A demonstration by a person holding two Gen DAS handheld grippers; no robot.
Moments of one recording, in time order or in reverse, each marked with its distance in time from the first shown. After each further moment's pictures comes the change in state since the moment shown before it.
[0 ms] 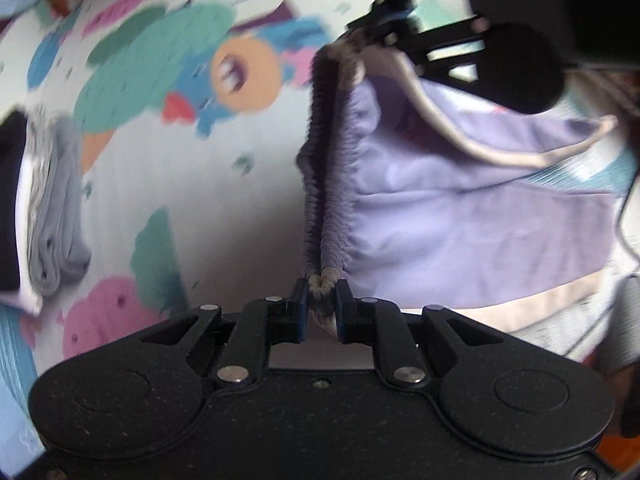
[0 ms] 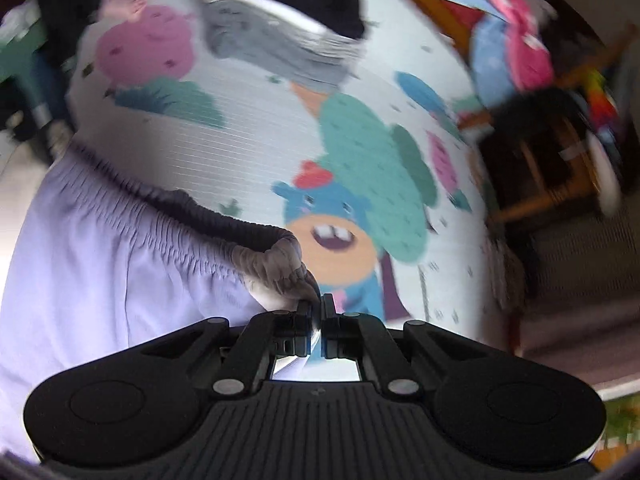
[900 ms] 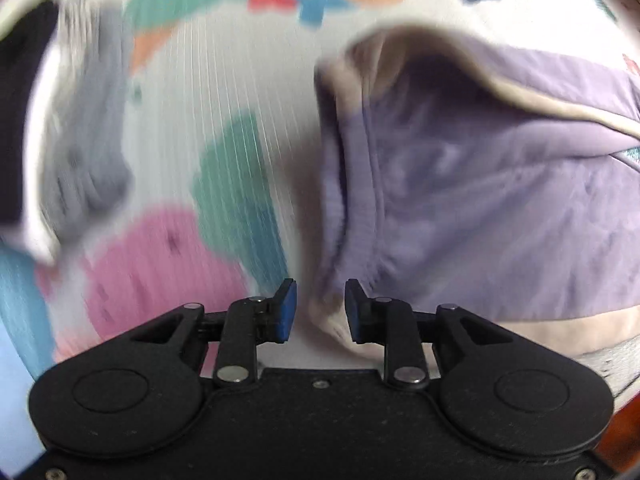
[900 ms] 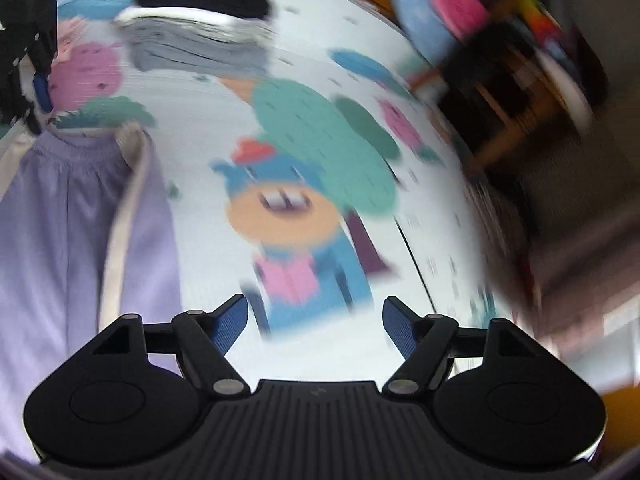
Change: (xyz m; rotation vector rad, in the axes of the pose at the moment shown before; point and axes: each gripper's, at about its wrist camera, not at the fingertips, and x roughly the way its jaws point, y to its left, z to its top) left arm 0.060 0.058 -0.008 0.029 0.076 0.174; right arm -0.012 -0.059 -0.117 0.349 -0.018 -0.026
